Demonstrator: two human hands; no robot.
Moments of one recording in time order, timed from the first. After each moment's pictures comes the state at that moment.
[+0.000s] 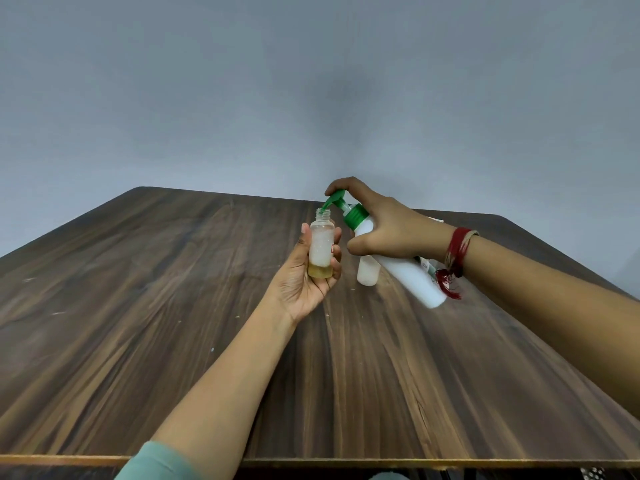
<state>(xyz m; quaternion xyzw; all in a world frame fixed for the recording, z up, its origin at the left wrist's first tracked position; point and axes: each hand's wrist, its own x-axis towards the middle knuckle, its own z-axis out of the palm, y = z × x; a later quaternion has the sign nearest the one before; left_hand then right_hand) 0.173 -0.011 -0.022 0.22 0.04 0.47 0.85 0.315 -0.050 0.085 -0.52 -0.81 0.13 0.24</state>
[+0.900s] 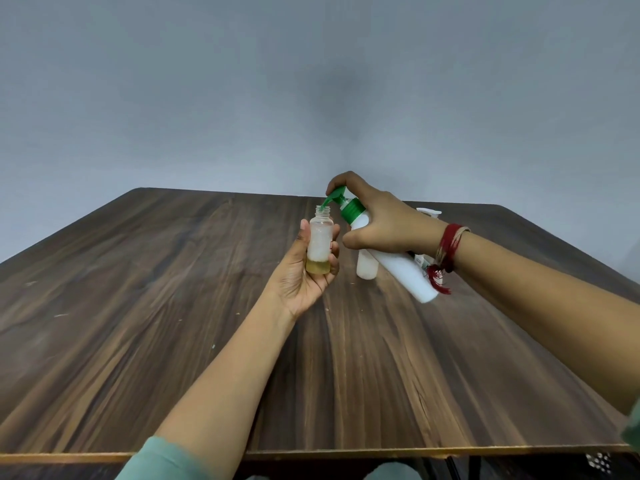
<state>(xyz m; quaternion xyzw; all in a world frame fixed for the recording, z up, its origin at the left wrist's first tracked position) 0.173 -0.009 -0.024 0.24 0.06 0.47 0.85 0.313 -0.054 0.082 -0.53 -0.79 0.13 0.26</state>
